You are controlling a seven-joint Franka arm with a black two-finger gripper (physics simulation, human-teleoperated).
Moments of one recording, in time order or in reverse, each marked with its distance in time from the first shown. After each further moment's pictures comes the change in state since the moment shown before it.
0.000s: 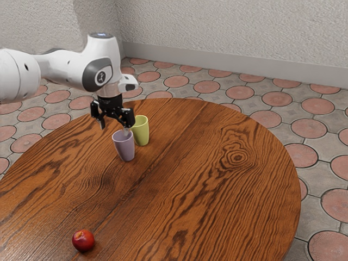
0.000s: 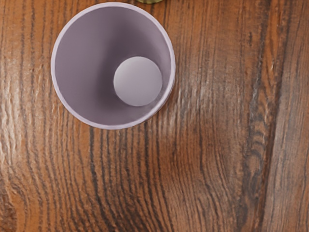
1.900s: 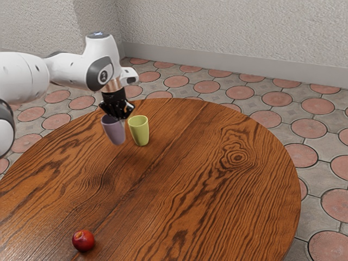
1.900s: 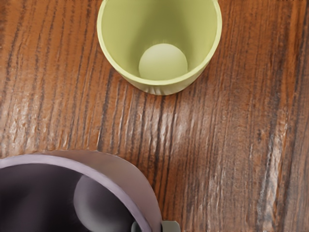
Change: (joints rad) arm 0.040 0.110 0.002 0.125 -0.050 0.112 0.005
